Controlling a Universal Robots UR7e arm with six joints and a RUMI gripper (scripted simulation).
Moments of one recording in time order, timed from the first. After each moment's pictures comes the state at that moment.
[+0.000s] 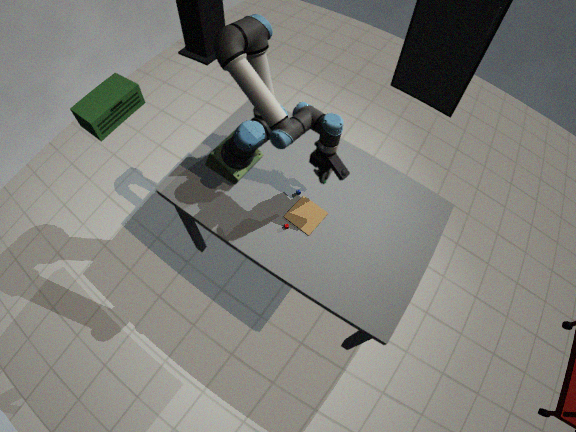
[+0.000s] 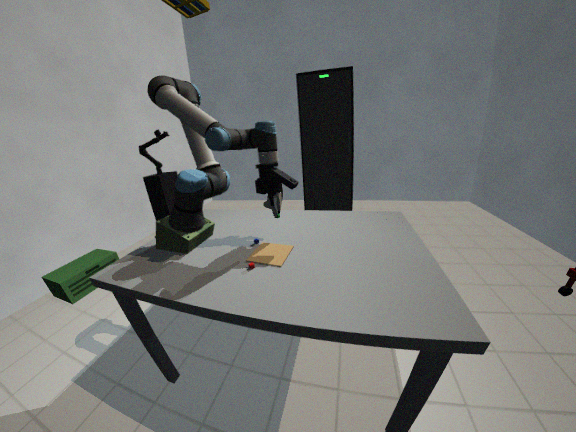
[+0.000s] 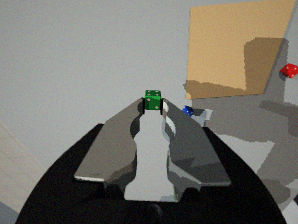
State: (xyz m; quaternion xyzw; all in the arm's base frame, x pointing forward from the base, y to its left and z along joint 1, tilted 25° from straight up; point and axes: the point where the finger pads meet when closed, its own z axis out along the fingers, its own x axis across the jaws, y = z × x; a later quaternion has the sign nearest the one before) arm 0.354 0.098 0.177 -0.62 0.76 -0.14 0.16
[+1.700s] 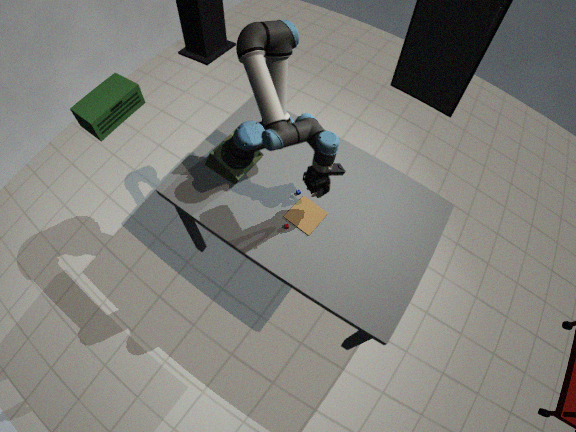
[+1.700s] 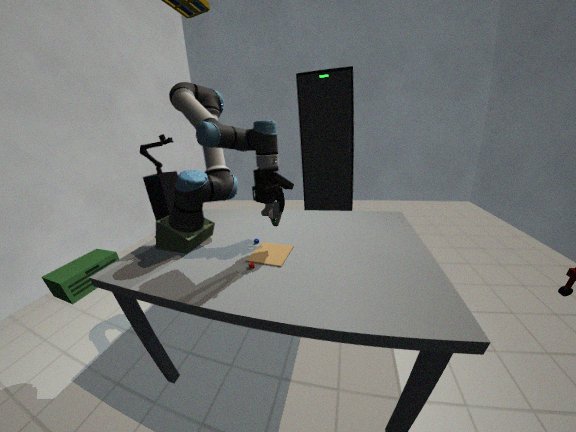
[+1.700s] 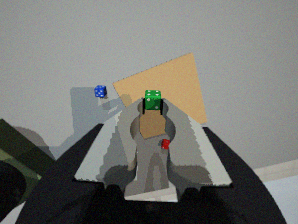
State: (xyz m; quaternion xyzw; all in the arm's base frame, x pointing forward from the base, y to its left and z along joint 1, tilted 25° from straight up) arm 0.370 0.030 0.178 -0.95 0.24 -0.20 0.03
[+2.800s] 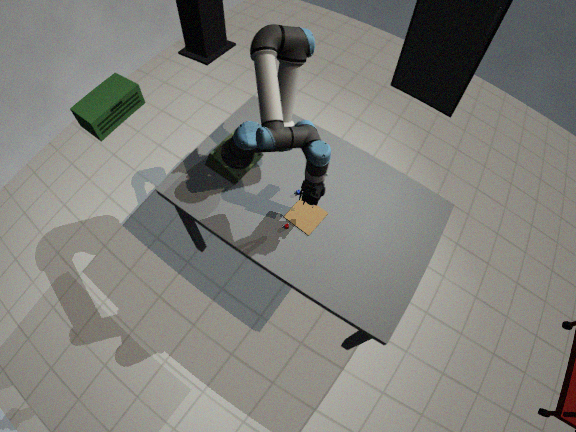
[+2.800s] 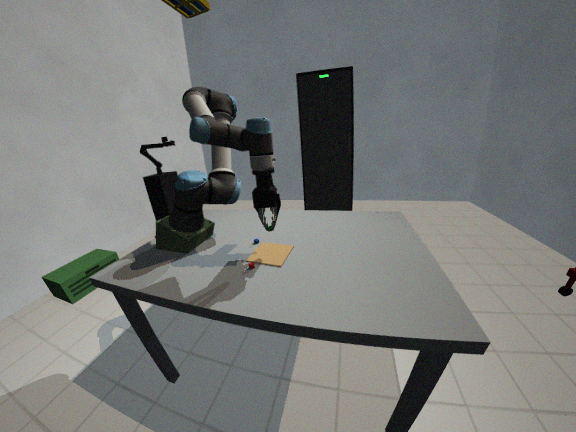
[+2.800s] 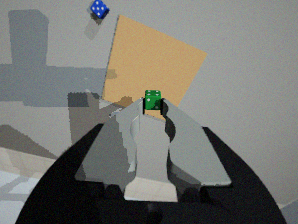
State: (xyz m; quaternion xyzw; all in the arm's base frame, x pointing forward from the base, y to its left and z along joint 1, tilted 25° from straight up) arm 0.364 -0.021 0.179 -0.97 -0.13 -0.21 -0.04
